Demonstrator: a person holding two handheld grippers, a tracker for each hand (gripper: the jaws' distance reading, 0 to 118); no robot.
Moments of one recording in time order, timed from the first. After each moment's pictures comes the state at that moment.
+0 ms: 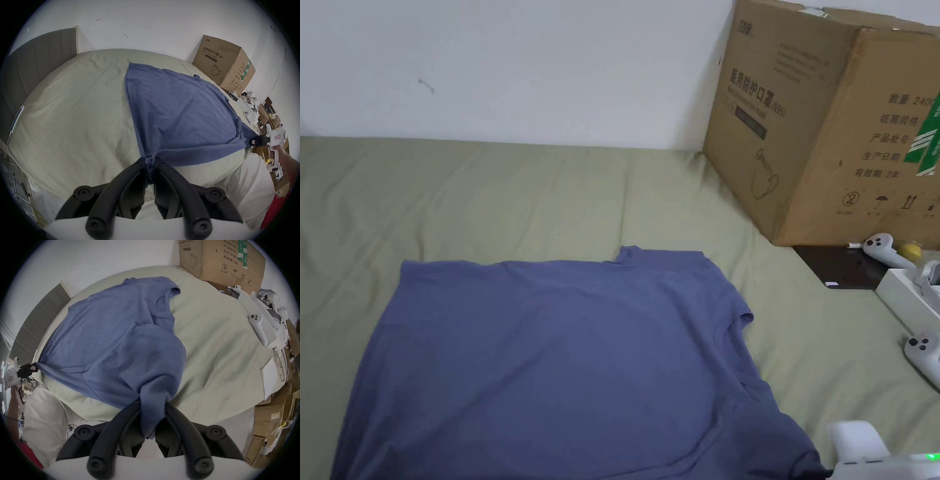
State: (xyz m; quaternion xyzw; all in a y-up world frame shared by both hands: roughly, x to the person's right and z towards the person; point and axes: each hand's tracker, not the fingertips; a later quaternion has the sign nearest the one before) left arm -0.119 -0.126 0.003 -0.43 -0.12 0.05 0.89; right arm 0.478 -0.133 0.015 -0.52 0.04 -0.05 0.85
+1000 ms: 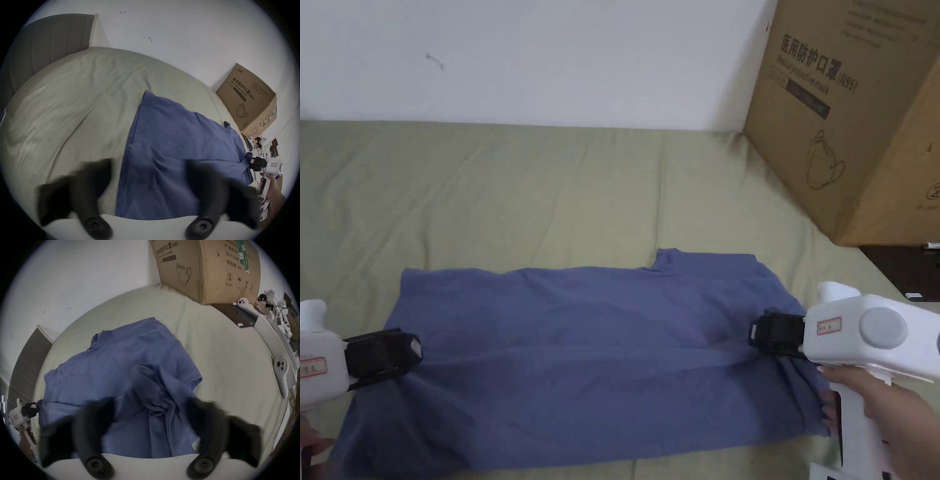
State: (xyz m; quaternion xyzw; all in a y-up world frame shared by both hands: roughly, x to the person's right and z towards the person) left arm -0.126 -0.156 -0.243 -0.40 -0.04 0.17 0.90; right arm 0.465 -0.151 -0.251 -0.43 -0.05 -0.14 0.89
